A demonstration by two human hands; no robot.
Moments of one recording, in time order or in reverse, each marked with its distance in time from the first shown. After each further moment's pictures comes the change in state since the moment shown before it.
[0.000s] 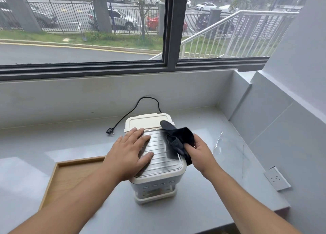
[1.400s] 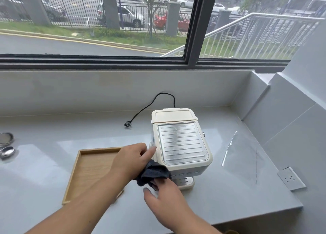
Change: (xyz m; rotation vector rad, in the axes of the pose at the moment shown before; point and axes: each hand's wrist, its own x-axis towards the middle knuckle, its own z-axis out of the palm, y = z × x) left_hand -0.064 -0.053 0.005 -0.420 0.120 -0.284; right_hand -0.132 0.008 0.181 -0.454 -0.284 -0.135
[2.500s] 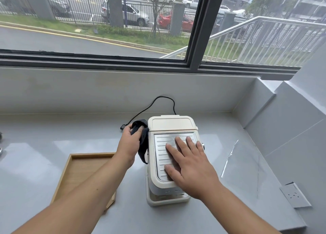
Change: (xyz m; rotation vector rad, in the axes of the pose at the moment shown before) left_hand 0.099 0.006 0.033 -1.155 0.133 -0.406; right_hand 0.077 0.031 -0.119 -0.883 0.020 -0.117
